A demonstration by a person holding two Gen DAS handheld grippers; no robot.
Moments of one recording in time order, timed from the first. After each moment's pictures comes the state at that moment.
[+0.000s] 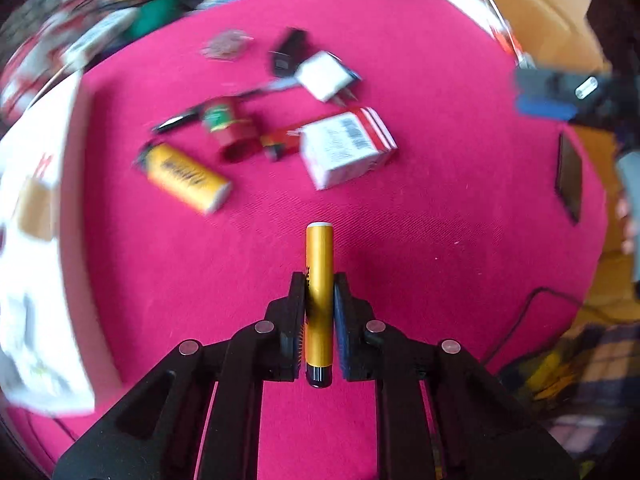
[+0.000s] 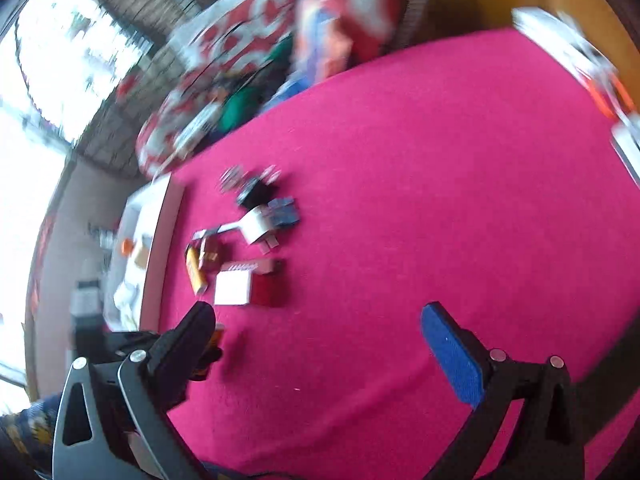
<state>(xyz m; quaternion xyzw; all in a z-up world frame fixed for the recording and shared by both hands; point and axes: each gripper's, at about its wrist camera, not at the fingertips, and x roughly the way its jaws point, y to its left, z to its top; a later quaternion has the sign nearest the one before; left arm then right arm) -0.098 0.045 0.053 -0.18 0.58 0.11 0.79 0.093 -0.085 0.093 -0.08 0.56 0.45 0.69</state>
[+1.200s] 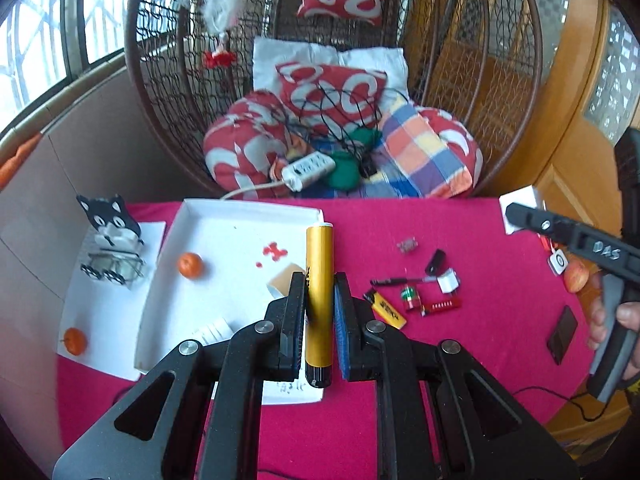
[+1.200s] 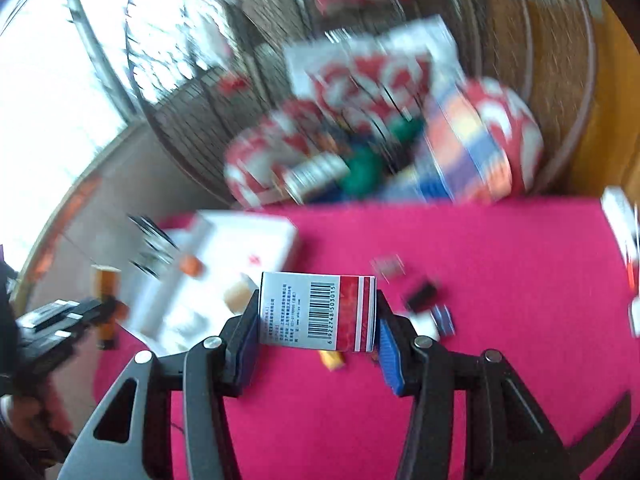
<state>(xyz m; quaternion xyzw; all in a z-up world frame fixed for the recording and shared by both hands) -0.245 0.168 0.237 -0.20 0.36 0.30 0.86 -0.026 0.029 0.238 -0.10 0.38 0.54 0.74</state>
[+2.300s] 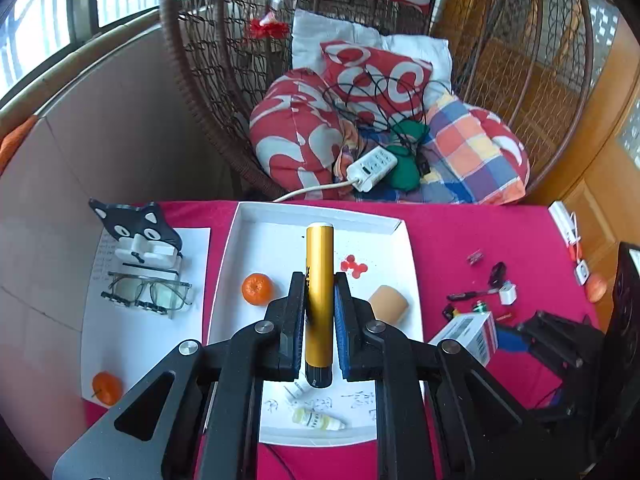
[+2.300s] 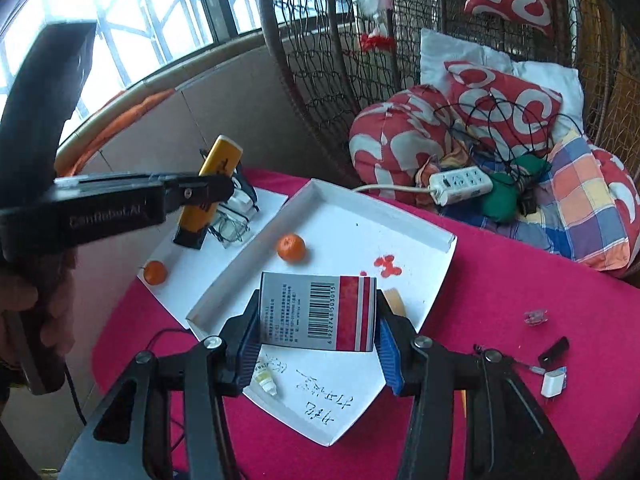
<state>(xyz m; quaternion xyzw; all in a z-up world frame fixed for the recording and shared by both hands) -0.269 0.310 0.198 -0.22 0.41 0.30 0.84 -0.168 0.166 0.165 -0.23 0.39 0.59 0.67</state>
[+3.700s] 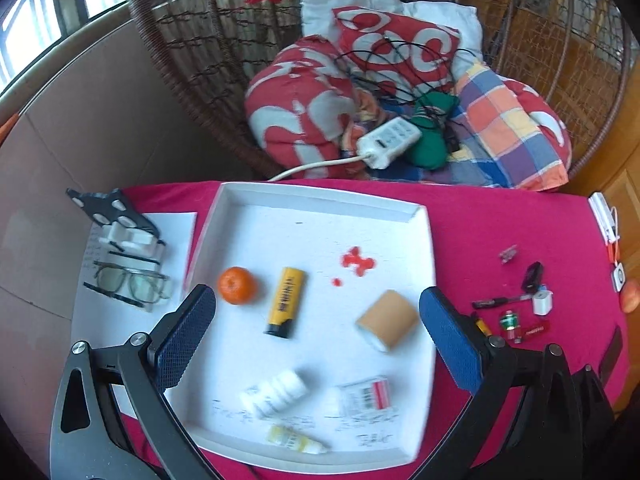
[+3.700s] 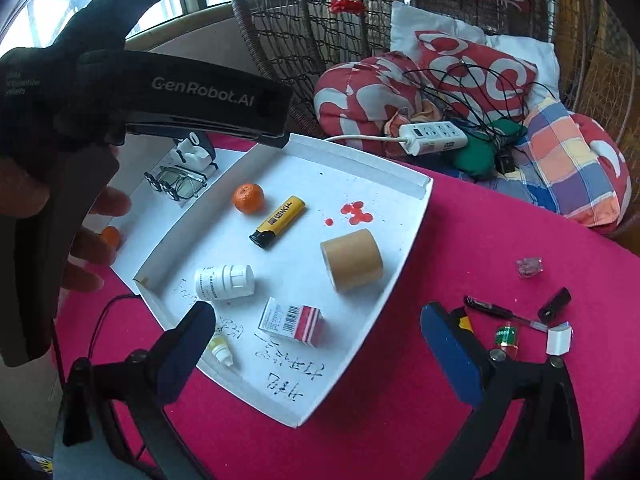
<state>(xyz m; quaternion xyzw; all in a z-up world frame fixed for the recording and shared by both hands) -0.201 0.295 0.159 -0.21 0.45 0.34 0.80 -0.148 0.125 0.123 -0.24 0.39 0.55 0.70</state>
